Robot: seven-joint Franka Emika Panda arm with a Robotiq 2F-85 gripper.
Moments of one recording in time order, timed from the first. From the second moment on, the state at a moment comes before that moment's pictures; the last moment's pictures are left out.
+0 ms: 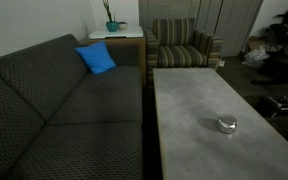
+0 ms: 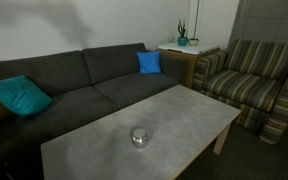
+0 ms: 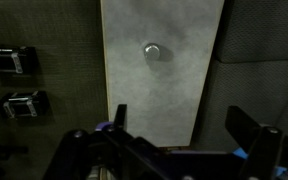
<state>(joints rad) -0.03 -0.61 -0.08 -2.33 0.03 1.95 0.04</state>
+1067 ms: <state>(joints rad) -0.04 -0.59 -0.09 -2.29 -0.01 1.95 0.01</state>
